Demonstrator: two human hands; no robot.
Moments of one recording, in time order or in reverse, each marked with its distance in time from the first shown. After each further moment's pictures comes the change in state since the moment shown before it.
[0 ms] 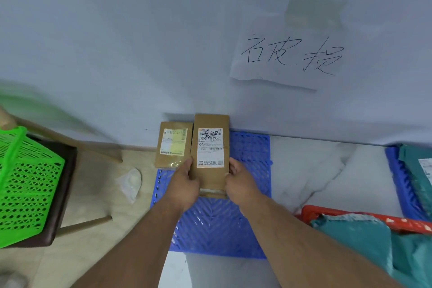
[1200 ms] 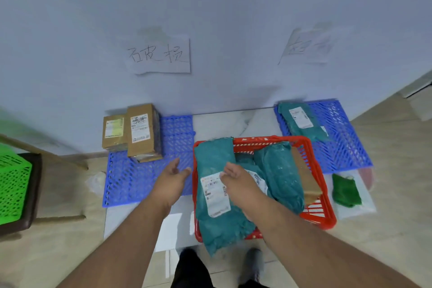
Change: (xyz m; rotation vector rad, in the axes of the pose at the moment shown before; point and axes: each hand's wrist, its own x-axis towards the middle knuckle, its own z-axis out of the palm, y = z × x) left_hand -0.288 0.034 0.163 0.021 -0.055 0.104; right_hand -0.286 0.114 -0.227 0.115 0.073 -0.004
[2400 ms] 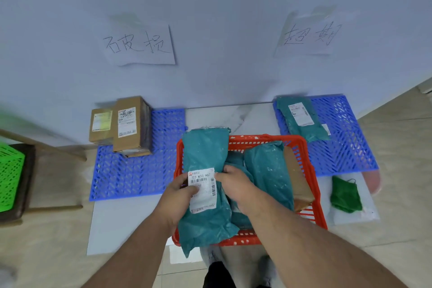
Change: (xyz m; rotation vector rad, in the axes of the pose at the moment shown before) left_hand -0.005 -0.030 0.086 -0.211 -0.085 -0.156; right_hand 0.057 0.025 -0.050 0.055 -0.082 0.122
